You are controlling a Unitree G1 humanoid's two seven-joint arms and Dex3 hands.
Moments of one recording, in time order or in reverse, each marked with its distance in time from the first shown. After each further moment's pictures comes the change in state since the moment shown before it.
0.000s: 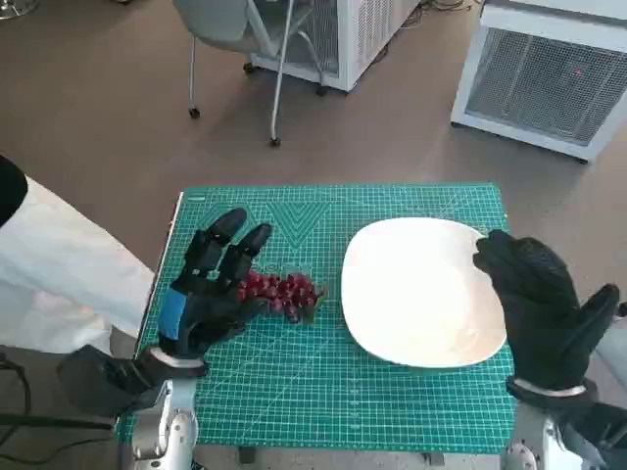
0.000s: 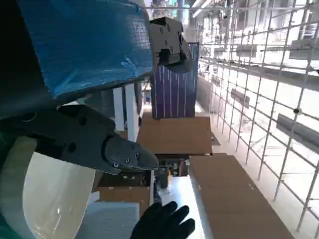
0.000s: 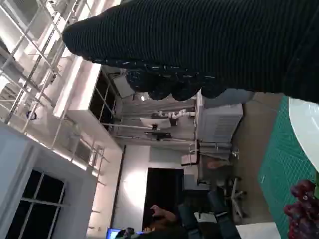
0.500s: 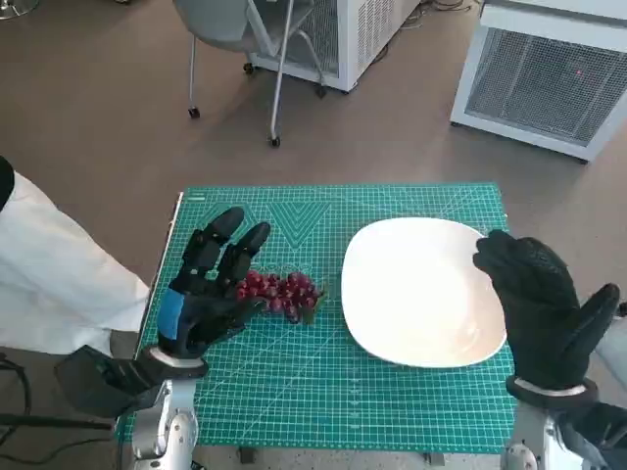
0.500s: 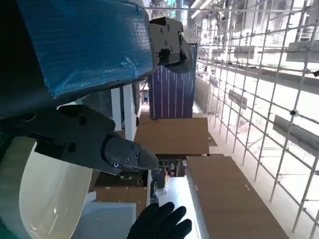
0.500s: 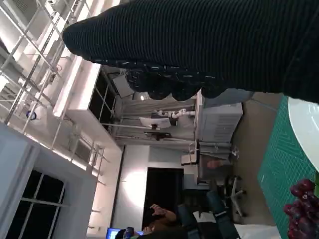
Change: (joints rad) left arm 0.000 0.000 0.000 0.000 -0.004 0.000 0.000; right arm 0.000 0.000 0.000 0.000 0.001 0.000 0.001
